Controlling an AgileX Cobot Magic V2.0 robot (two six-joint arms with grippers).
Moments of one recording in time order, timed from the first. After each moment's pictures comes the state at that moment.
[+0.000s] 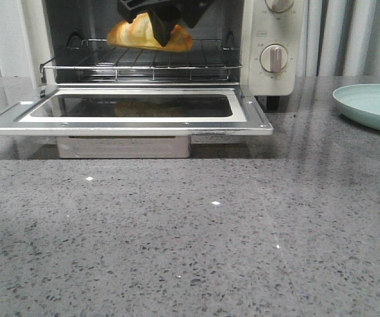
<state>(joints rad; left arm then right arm) -0.48 0.61 -0.97 -0.61 0.78 0.44 0.63 1.91 -1.78 -0.50 0.74 0.14</state>
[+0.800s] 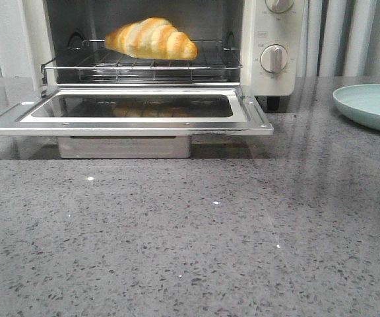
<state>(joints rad) -0.48 0.43 -0.84 -0.33 0.60 0.30 0.80 1.61 -1.62 -0.51 0.91 0.18</state>
